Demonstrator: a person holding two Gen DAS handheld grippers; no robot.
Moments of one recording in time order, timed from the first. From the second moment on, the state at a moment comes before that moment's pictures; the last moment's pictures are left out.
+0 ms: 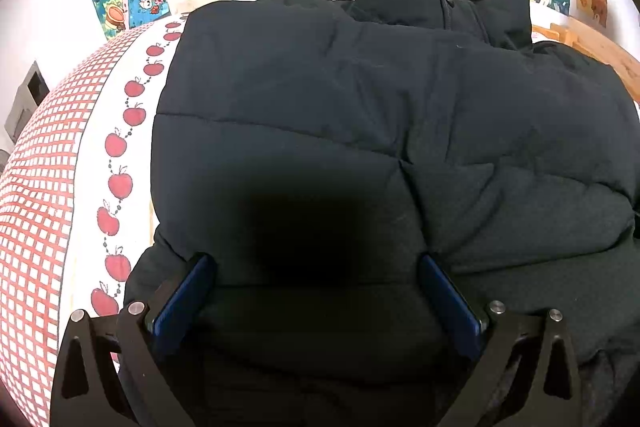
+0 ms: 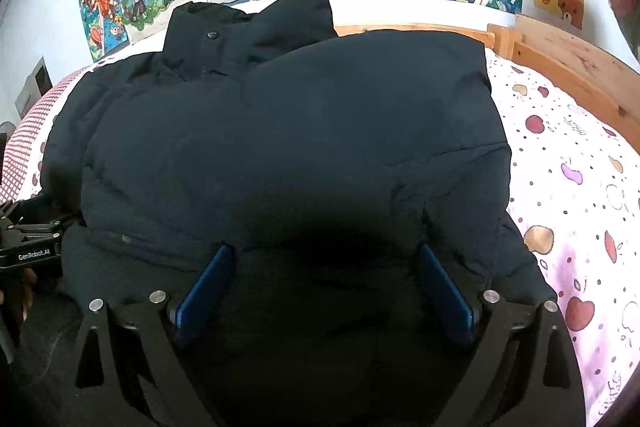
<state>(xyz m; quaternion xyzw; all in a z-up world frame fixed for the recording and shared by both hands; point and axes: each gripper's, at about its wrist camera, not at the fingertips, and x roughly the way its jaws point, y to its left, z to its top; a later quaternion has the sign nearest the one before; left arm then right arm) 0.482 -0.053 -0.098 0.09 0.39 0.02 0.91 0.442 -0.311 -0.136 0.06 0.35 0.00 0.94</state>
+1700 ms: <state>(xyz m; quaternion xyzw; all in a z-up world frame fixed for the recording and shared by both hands) 0.736 -0.122 0.025 0.06 0.38 -0.15 0.91 0.720 -0.297 -0.023 0.05 0.41 0.07 0.91</state>
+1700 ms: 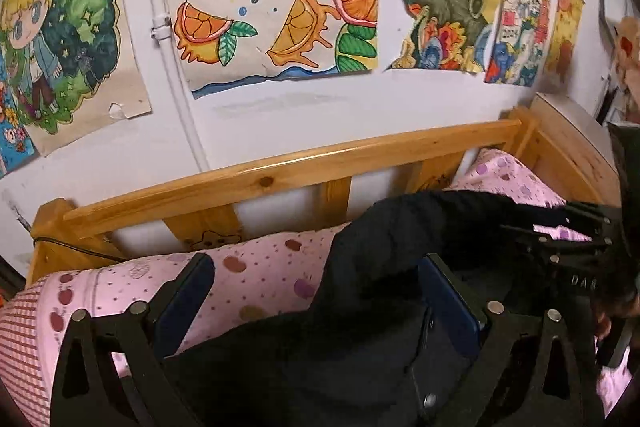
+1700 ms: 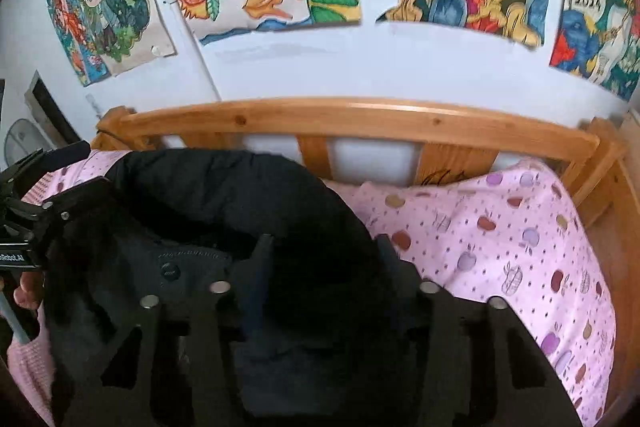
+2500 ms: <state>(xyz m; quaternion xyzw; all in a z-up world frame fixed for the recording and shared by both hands) 0.578 -0.018 0.015 -0.08 0.38 -0.27 0.88 0.530 -0.340 -0.013 0.06 0.32 0.12 0.94</state>
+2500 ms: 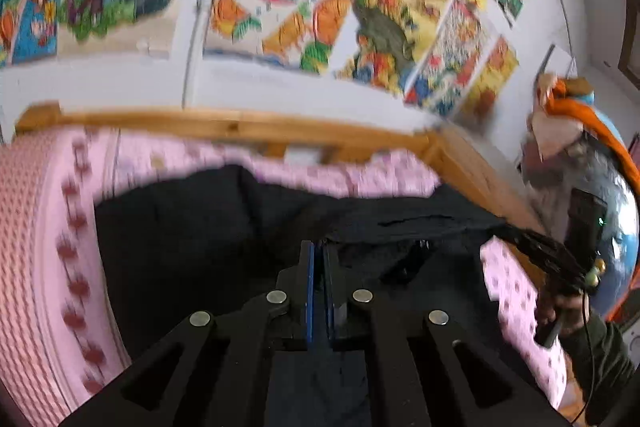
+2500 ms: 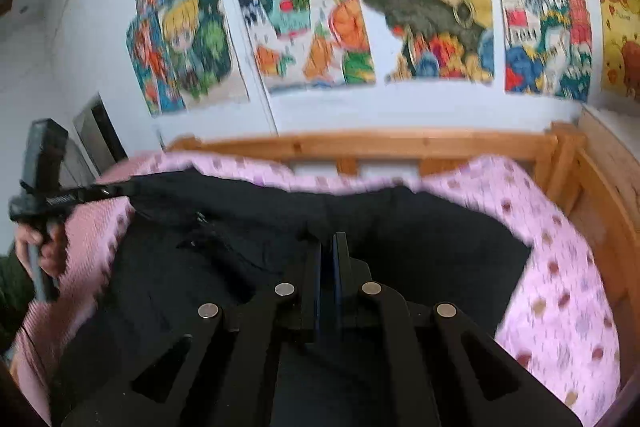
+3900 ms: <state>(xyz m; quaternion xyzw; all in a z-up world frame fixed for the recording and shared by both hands) 0.623 -0.124 -0.084 0.15 0.39 -0.28 0.87 0.620 -0.288 -0.086 -0.06 0.45 0.16 0.88</state>
